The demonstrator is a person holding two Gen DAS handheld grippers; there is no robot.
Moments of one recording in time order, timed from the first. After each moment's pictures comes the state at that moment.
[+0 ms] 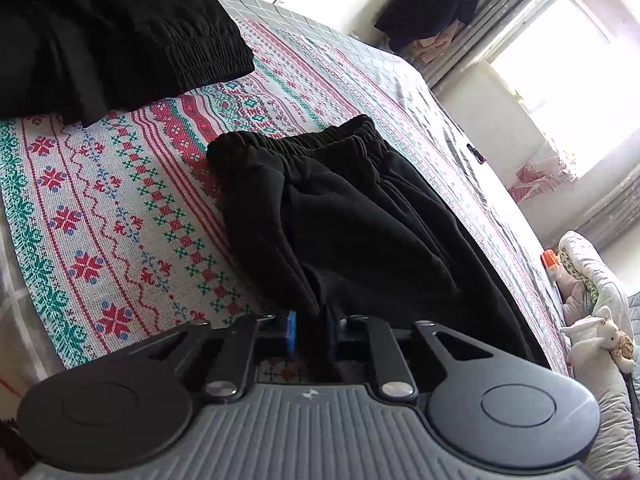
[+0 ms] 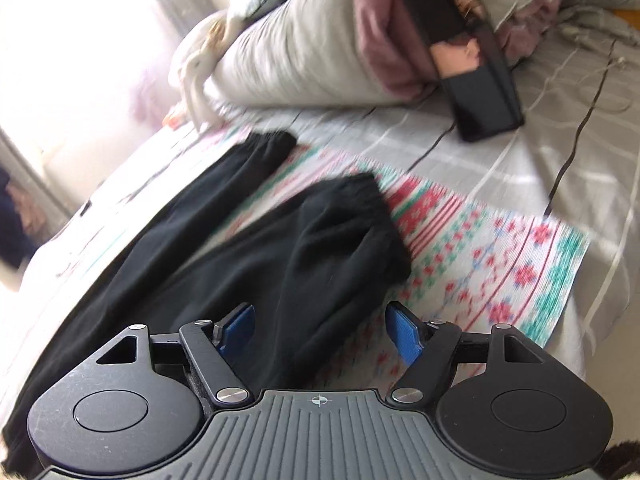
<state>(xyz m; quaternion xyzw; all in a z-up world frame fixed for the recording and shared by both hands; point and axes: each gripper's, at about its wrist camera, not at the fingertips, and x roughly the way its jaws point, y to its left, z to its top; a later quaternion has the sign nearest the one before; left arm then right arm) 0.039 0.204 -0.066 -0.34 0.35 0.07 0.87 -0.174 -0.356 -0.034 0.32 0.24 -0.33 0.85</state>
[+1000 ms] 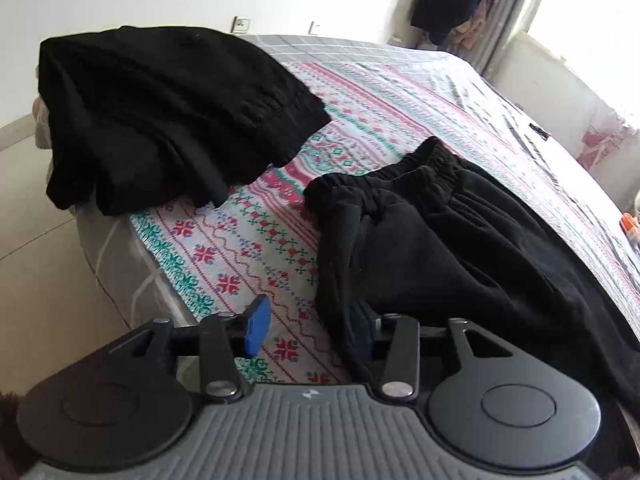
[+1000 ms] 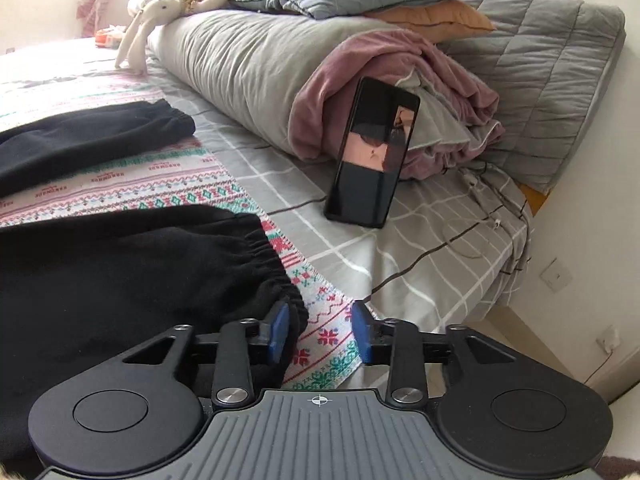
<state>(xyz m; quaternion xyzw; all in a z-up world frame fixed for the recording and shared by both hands) 0.001 0.228 -0.020 -0.20 0.38 0.15 0.89 -0.172 -0.327 -0.014 0.01 0.35 -0.50 0.79</state>
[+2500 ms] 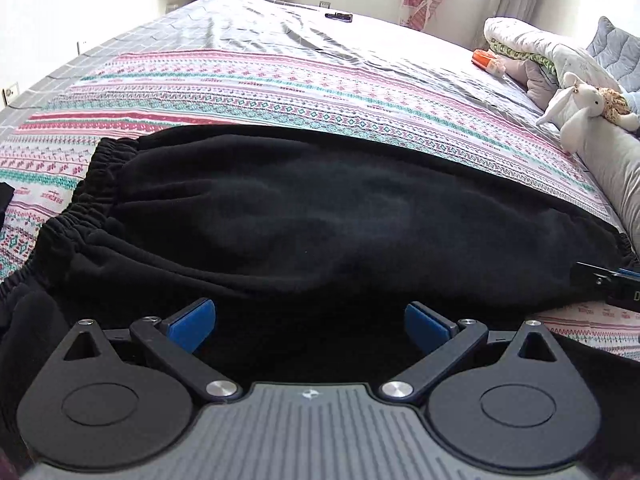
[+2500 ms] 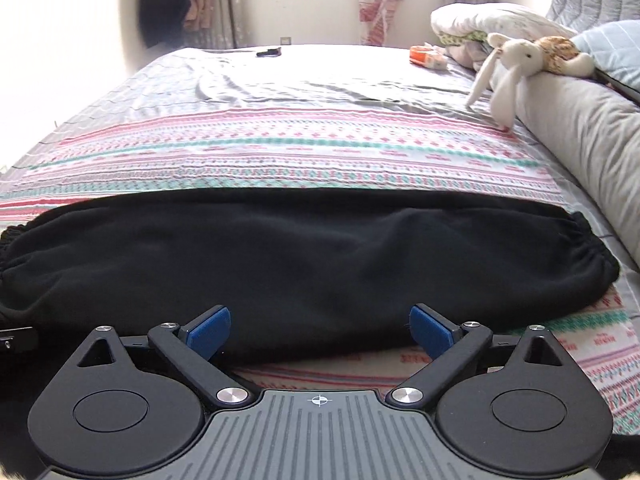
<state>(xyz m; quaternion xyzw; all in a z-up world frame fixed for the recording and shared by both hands) 0.139 0.040 -0.011 -0.03 0.44 -0.08 0.89 0.095 -0.202 0.006 0.03 0.38 -0.08 0.92</state>
